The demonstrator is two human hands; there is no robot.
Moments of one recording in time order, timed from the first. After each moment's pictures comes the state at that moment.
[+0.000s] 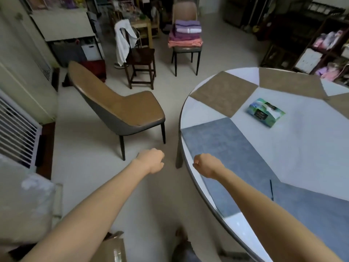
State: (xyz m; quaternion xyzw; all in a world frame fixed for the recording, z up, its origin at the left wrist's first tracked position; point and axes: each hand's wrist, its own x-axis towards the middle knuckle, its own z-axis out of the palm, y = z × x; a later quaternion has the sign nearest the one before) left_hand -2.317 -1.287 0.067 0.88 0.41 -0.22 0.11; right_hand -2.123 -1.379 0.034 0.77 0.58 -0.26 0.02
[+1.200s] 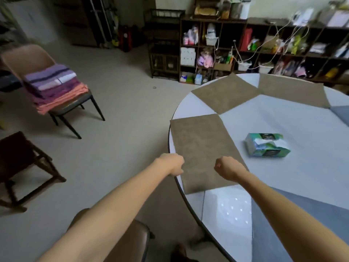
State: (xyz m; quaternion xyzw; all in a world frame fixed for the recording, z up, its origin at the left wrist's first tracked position) left_hand -1.922 -0.750 0.073 0.96 -0.09 -0.28 -0.02; right_hand -1.881 -0.961 0.042 0.97 0.12 -0.22 -0.08
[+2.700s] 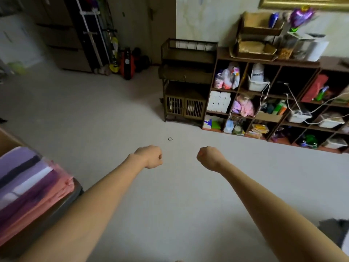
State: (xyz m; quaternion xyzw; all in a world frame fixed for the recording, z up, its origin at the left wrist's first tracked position) left_hand -1.047 -0.099 0.097 0.98 -0.01 -0.21 0.04; right_hand -1.003 -0.325 0.082 0.96 0.12 -0.17 -0.18
